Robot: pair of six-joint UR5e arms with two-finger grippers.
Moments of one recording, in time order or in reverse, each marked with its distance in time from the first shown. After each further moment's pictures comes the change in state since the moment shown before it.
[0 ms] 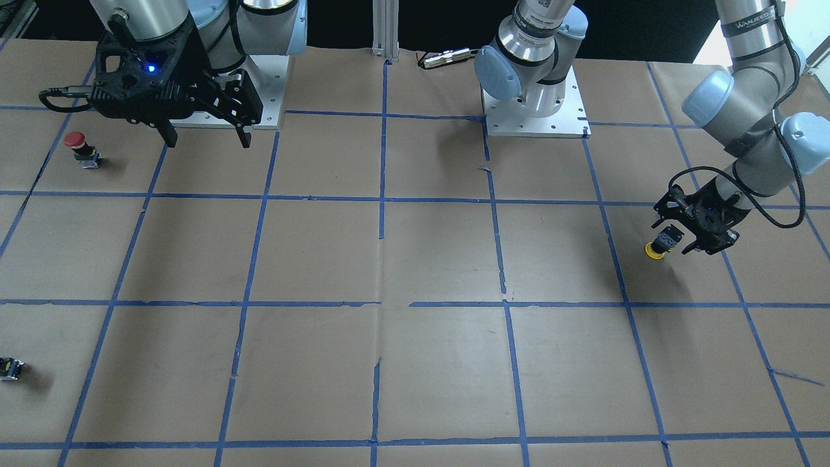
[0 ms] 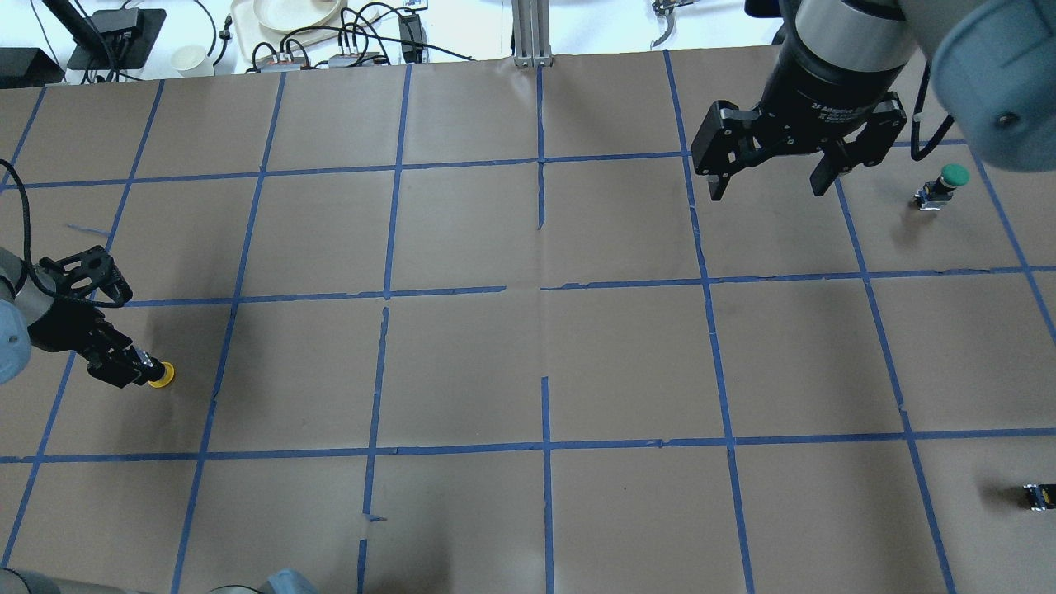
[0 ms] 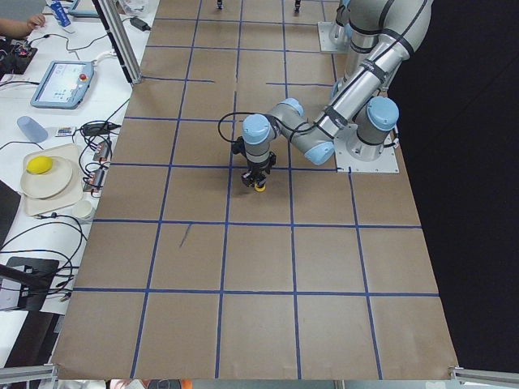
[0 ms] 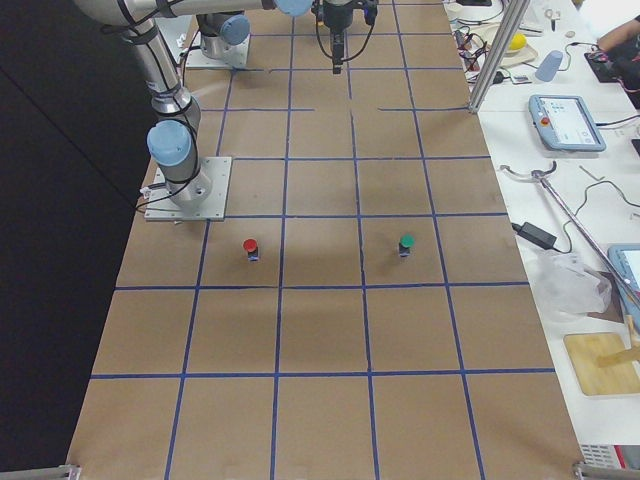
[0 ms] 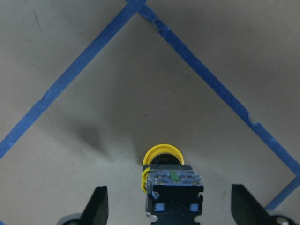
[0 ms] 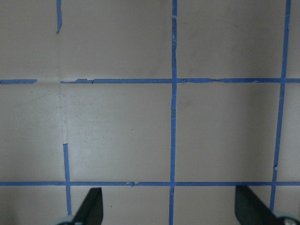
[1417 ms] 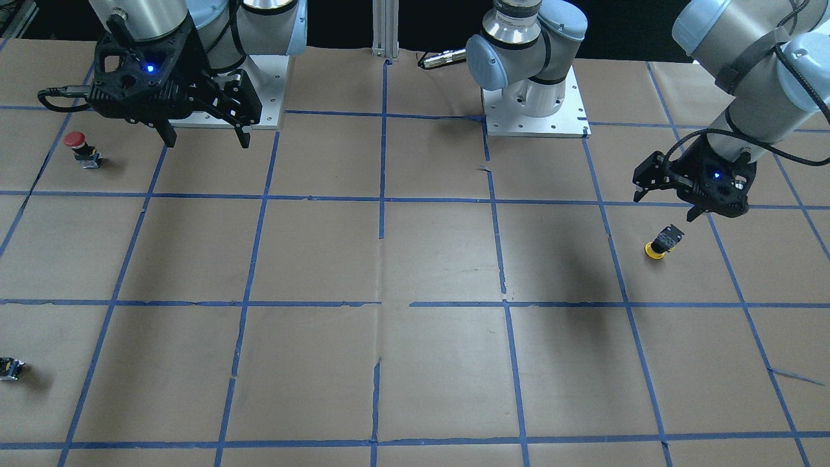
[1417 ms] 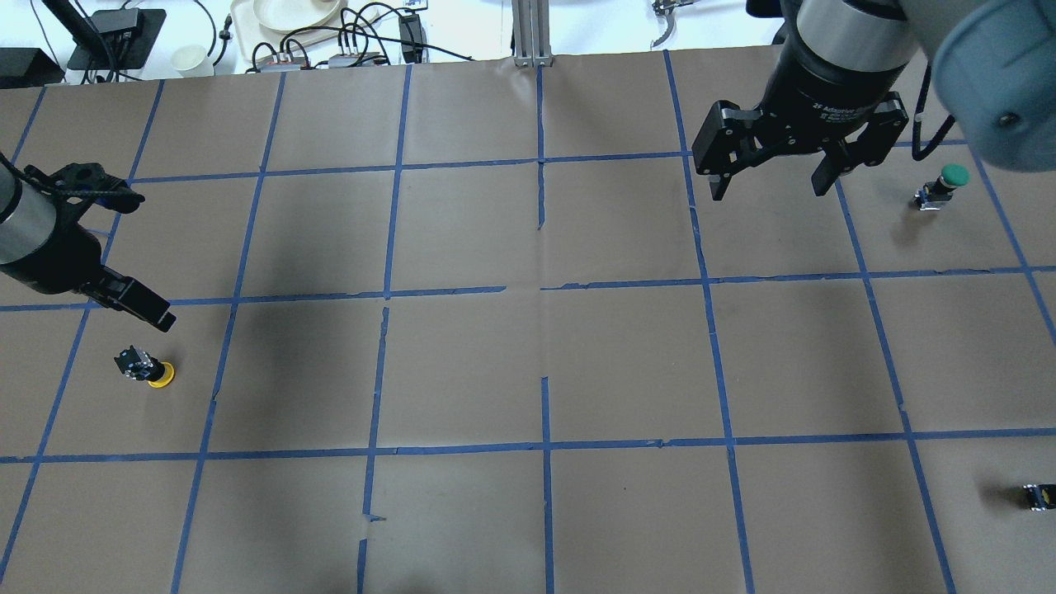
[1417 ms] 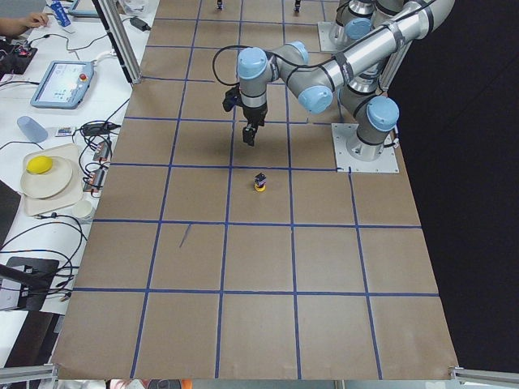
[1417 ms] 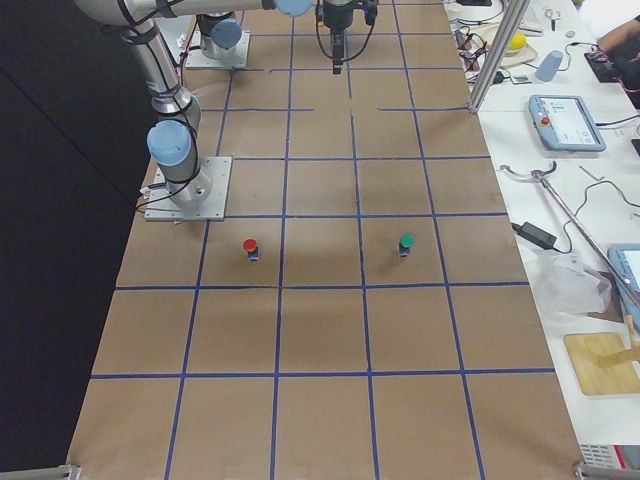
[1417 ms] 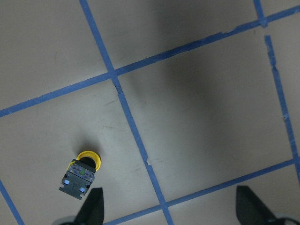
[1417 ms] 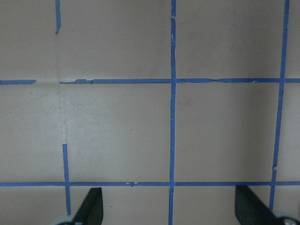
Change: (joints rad) left arm -0.166 0.207 0.101 -0.265 0.007 -0.558; right arm -0.002 0.000 0.000 0.000 -0.002 0.001
